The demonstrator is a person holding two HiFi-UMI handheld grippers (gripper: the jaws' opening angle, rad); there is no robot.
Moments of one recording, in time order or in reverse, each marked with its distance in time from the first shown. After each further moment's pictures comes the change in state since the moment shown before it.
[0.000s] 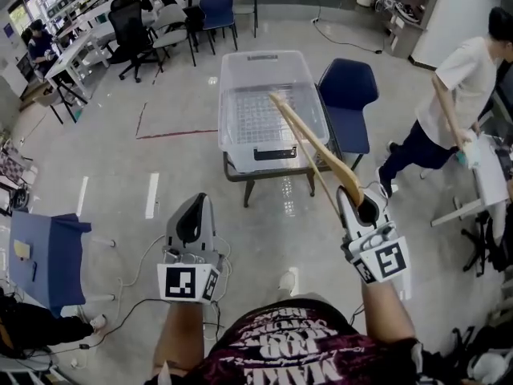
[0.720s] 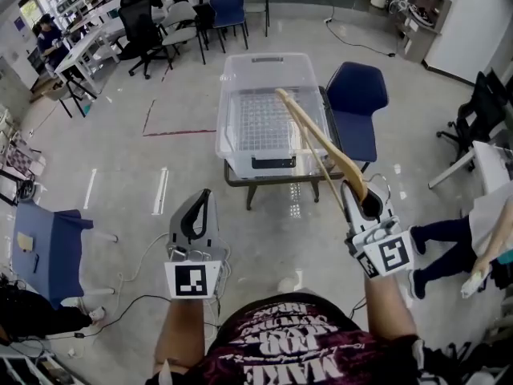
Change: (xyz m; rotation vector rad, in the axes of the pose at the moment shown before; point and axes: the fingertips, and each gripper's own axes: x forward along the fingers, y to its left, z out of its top) left arm 0.061 -0.027 -0.007 0.177 0.019 0.065; right arm 0.032 -0.073 -0.023 0.018 0.010 0.036
